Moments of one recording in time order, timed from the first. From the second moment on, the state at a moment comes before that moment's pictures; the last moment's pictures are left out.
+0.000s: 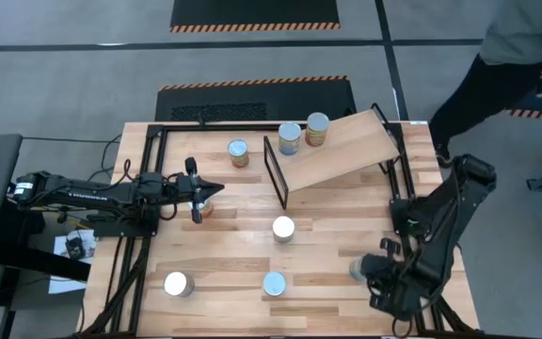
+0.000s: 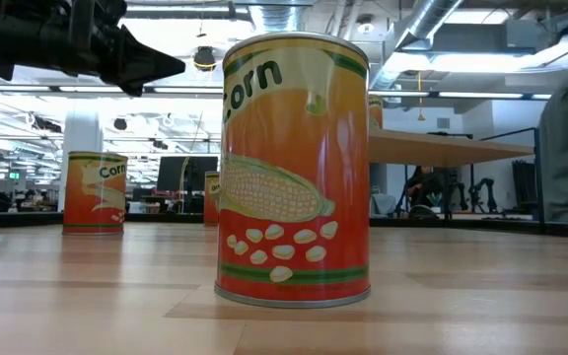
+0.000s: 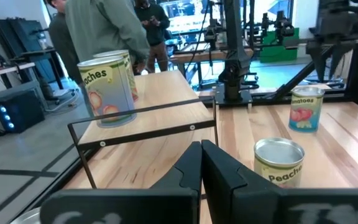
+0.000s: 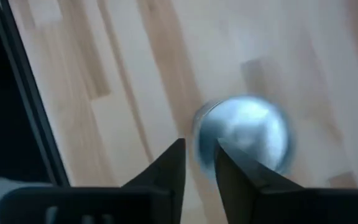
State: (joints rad) left arm 0.03 0.69 0.22 0.44 -0.16 0.10; right arm 0.99 1.50 1.18 -1.13 0.30 1.29
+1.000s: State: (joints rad) left arm 0.03 0.69 0.22 0.44 -0.16 0.11; right arm 0.85 1.60 1.22 -1.18 0.18 1.07
